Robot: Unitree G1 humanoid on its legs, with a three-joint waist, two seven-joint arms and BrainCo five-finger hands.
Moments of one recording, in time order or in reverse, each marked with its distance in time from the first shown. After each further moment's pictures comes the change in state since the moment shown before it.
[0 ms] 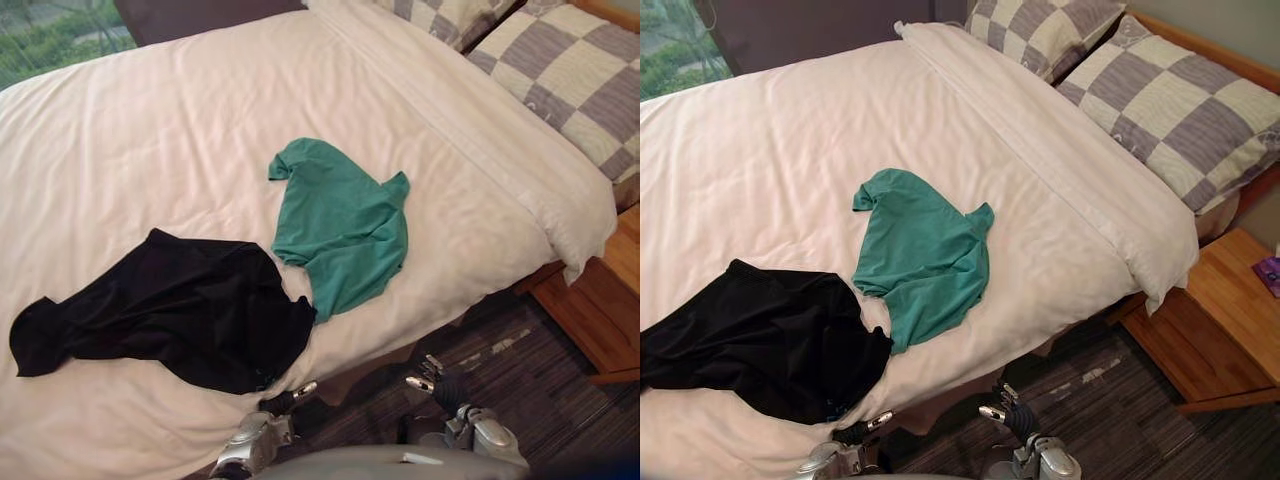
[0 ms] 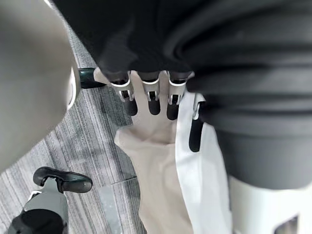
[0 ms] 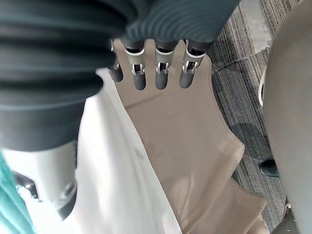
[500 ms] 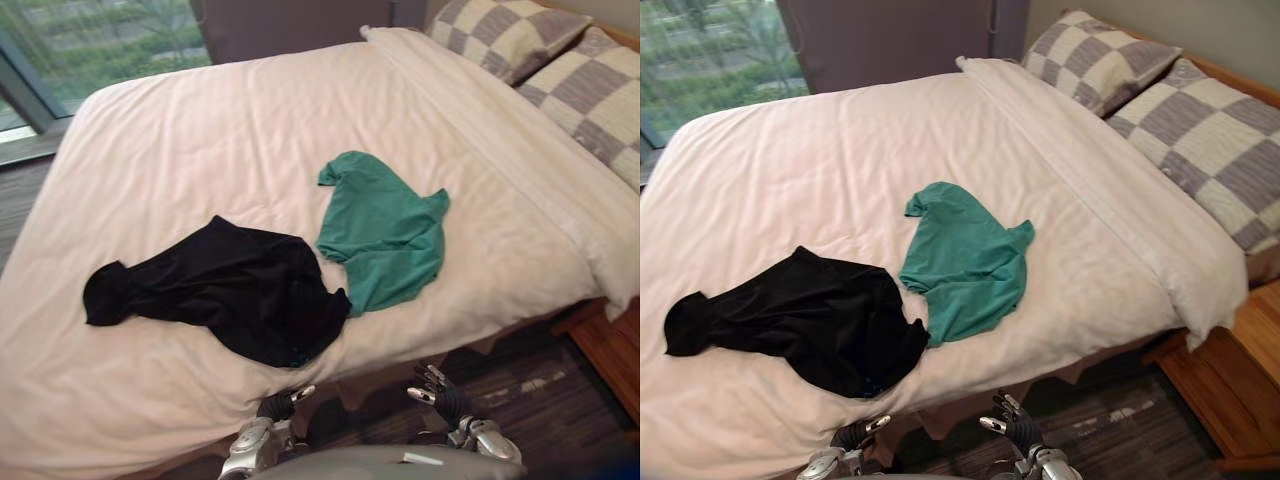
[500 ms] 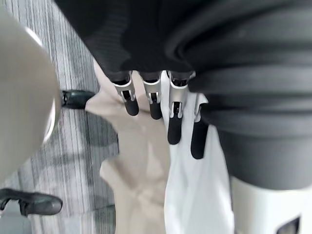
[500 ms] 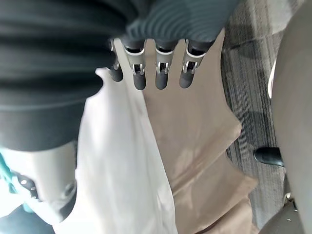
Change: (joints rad) left arm 0.034 -0.084 0.171 -0.012 0.234 -0.048 0.056; right arm 0.059 0.005 -0.004 -0.042 -0.023 0.023 0.007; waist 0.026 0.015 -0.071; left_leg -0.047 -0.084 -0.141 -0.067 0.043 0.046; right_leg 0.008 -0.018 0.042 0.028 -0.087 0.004
